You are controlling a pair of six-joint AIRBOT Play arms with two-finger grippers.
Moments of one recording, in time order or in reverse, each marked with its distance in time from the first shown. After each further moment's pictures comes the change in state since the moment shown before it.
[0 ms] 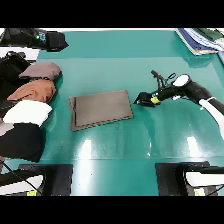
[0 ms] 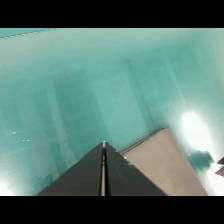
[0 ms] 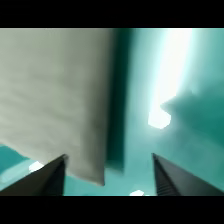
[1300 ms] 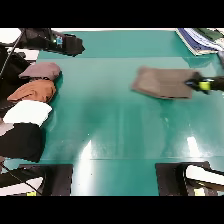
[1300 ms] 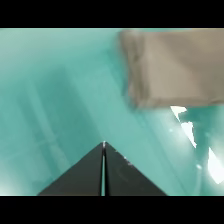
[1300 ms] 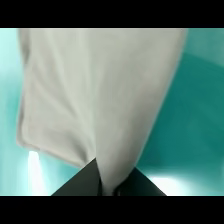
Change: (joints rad) left arm -0.155 0.000 0.000 0.004 0.029 0.001; right arm -0.673 0.194 0.033 -0.034 -0.088 -0.018
